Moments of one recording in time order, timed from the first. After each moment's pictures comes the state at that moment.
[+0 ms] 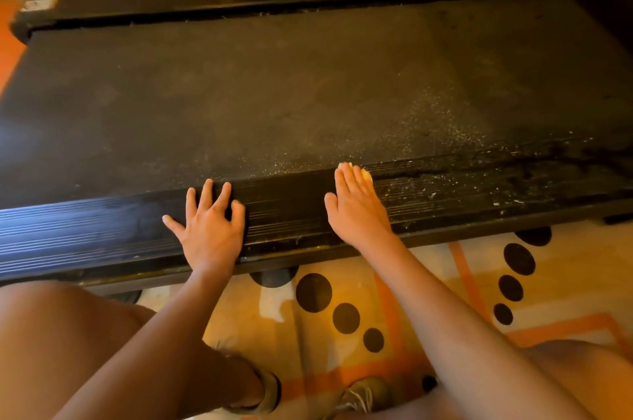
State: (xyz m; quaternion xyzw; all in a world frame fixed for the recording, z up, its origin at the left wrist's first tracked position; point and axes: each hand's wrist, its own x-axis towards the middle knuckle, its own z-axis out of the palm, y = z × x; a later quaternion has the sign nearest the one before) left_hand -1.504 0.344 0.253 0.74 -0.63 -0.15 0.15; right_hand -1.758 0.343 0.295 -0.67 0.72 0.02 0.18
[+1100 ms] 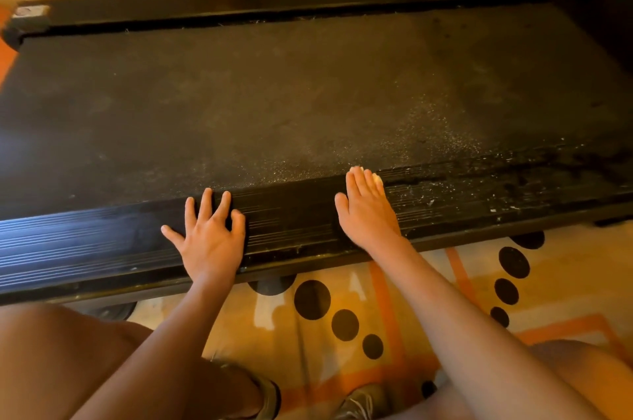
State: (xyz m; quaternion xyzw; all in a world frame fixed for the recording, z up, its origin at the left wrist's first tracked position) left_hand -1.506 0.343 0.254 0.75 -0.63 -0.15 0.14; right_hand -1.773 0.336 0.297 -0.65 0.74 0.03 0.17
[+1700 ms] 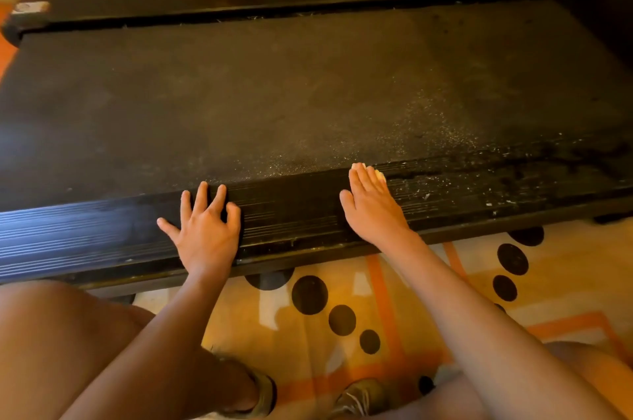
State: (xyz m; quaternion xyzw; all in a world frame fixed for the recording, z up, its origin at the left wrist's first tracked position) left_hand -1.505 0.344 0.253 0.74 -0.64 -0.15 0.16; right_hand -1.793 0.342 0.302 -0.66 0.72 0.03 0.21
